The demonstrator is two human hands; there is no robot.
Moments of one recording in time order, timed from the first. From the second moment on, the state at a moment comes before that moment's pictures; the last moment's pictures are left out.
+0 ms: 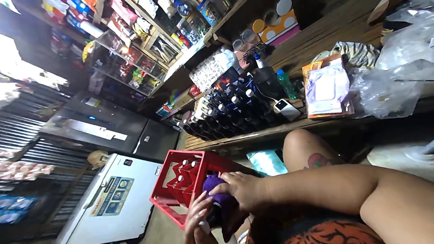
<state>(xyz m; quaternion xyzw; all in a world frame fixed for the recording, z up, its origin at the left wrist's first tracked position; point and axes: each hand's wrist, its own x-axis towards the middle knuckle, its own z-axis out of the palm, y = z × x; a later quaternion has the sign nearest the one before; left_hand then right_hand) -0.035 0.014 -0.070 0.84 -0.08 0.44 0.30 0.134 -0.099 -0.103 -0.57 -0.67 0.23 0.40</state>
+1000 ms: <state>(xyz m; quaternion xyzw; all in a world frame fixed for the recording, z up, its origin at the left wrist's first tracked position) -0.026 0.018 -0.070 0.85 -0.10 0.44 0.27 0.130 -0.102 -0.109 -0.58 -0.68 0.16 0.42</state>
